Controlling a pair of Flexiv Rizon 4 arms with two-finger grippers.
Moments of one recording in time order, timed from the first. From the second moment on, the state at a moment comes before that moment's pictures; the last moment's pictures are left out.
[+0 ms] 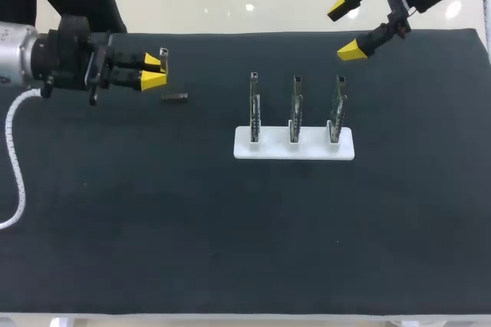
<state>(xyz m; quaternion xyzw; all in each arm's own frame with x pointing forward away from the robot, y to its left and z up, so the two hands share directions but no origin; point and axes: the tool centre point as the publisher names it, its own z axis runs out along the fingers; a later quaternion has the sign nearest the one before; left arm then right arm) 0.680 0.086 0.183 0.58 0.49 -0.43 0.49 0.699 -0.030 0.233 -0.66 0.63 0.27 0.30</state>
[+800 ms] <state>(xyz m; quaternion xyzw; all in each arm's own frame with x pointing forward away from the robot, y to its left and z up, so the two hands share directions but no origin) 0.687 0.091 0.191 0.57 0.49 -0.44 0.49 0.699 -0.030 0.233 -0.66 0.63 0.27 0.30</state>
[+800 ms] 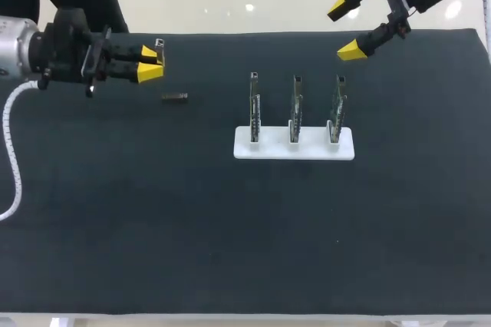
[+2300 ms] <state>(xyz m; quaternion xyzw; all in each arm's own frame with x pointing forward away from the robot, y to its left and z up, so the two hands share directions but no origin) 0.688 0.090 0.191 0.57 0.49 -0.44 0.49 0.675 0.154 0.253 -0.56 0.72 0.26 0.31</state>
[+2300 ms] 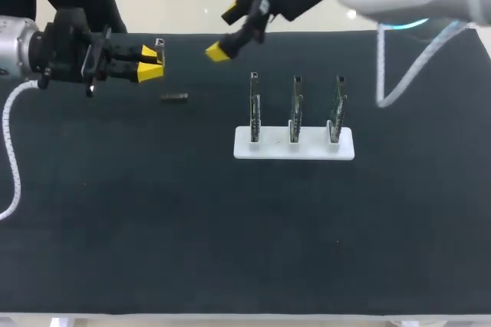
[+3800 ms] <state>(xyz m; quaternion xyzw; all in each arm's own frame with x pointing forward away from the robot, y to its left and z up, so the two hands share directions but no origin) 0.688 0.090 0.191 0.57 0.49 -0.44 0.49 0.683 0.240 0.237 -0.58 0.71 0.24 0.32</state>
